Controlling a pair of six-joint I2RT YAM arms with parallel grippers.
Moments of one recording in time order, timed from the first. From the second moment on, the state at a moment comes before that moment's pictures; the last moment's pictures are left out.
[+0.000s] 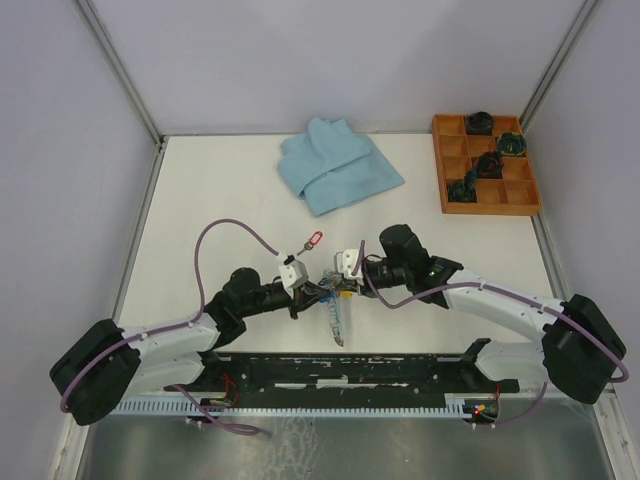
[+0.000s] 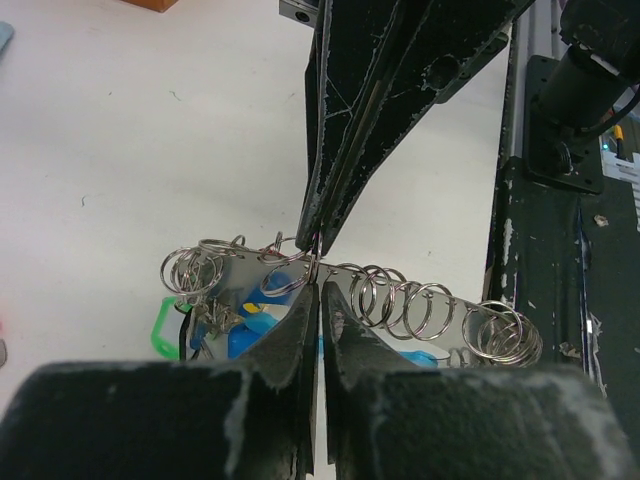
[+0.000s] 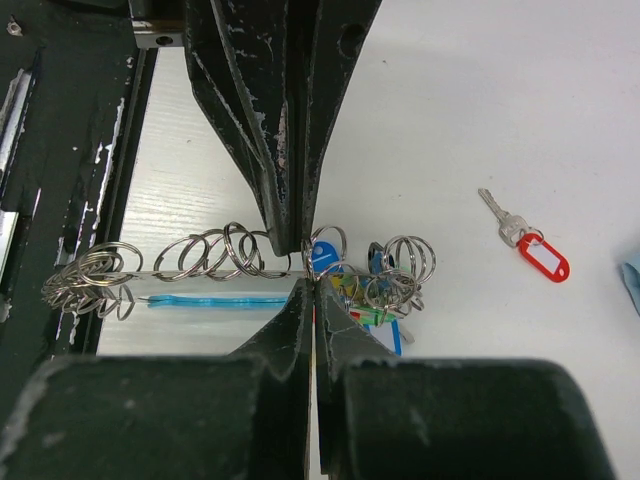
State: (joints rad) left arm -0.80 1.06 0.20 0.73 0.48 -0.02; right arm 0.80 1.24 0.67 -0.01 -0.67 -0.59
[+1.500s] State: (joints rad) left arm -0.71 1.21 0.21 0.93 0.64 0.03; right arm 0.76 1.31 0.74 -0.07 -0.74 -0.70
